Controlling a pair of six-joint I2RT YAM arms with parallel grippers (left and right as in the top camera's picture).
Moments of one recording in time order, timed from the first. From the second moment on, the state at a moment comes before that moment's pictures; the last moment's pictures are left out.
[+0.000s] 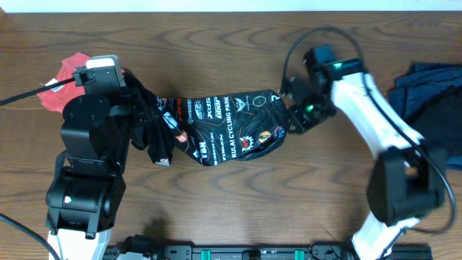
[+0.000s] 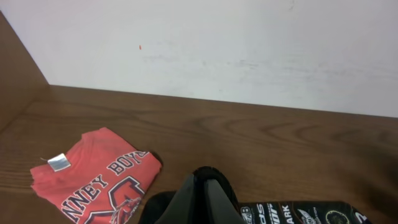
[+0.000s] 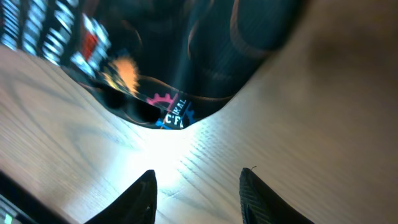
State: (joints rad) left arm -0.15 0.92 1.13 -0.55 -0.20 -0.14; right arm 0.27 1.92 1.44 -1.12 -0.28 -0.30
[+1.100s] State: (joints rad) left arm -0.15 0.92 1.13 -0.55 -0.21 -0.14; right arm 0.25 1.91 1.63 -1.24 0.06 0.09
